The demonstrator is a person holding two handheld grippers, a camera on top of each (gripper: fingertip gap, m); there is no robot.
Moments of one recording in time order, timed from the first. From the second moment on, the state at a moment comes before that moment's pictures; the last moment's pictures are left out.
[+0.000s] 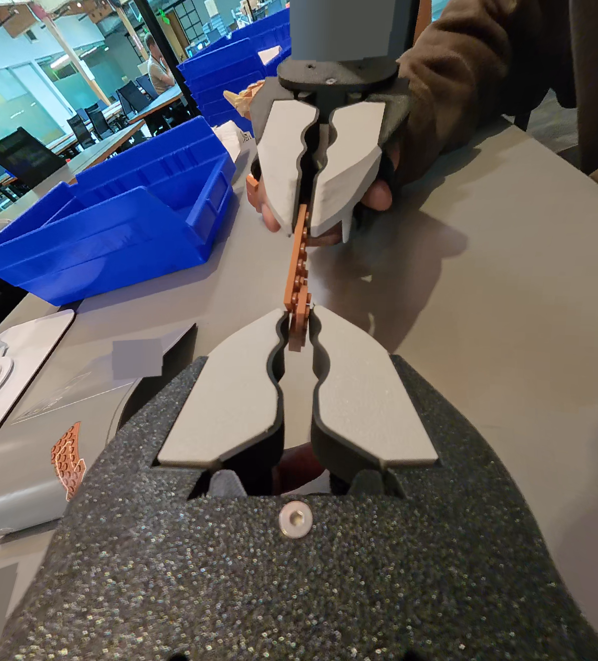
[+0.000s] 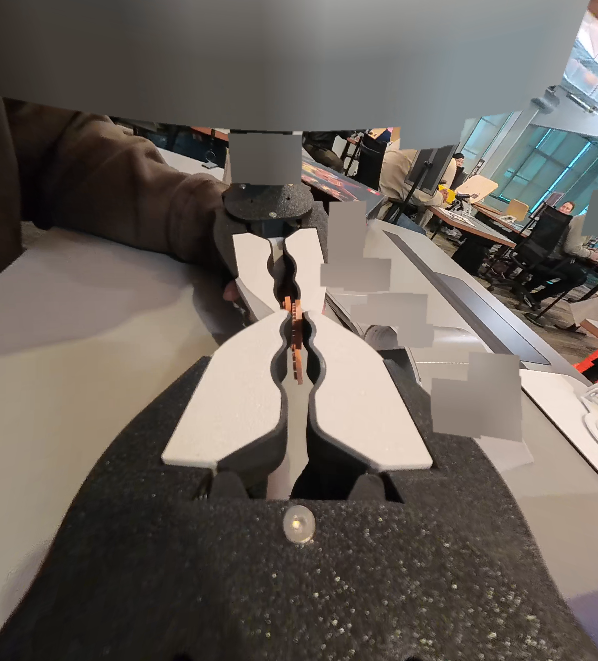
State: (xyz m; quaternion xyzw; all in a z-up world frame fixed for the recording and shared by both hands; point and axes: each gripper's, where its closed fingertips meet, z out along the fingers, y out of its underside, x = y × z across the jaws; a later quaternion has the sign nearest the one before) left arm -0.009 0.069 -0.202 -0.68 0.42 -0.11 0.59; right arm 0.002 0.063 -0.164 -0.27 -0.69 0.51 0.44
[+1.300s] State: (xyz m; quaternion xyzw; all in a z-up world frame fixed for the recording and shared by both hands) left arm -0.006 0.063 -0.192 -0.66 0.42 -0.14 0.61; right arm 0.000 0.061 -0.170 -0.31 -0.70 0.53 0.36
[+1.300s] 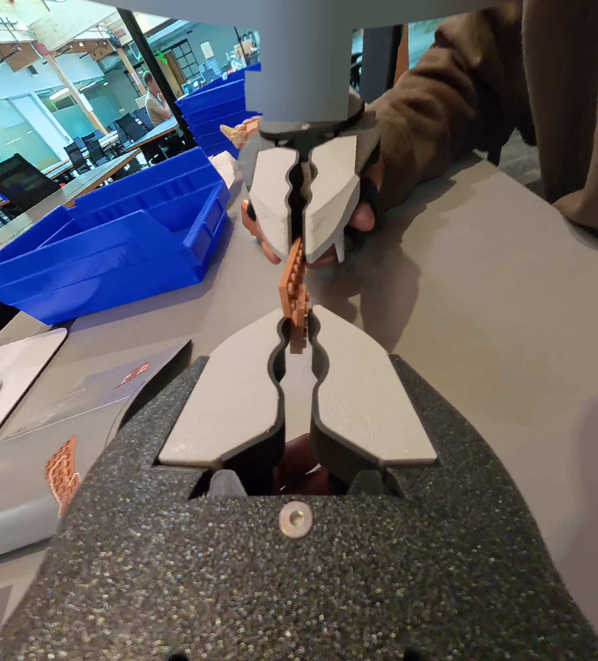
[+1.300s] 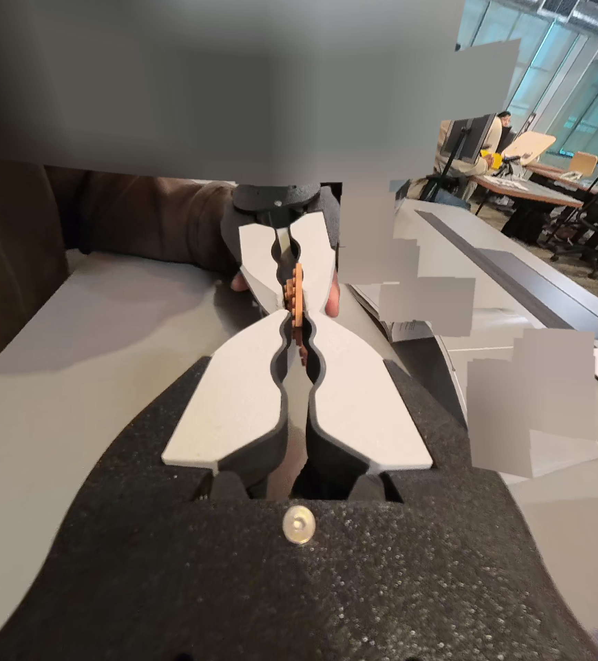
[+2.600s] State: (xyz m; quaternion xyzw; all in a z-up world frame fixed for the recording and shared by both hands) left arm -0.003 0.065 -0.200 -0.69 0.41 -0.16 0.57; right arm -0.003 0.067 -0.204 -0.32 -0.79 0.38 0.36
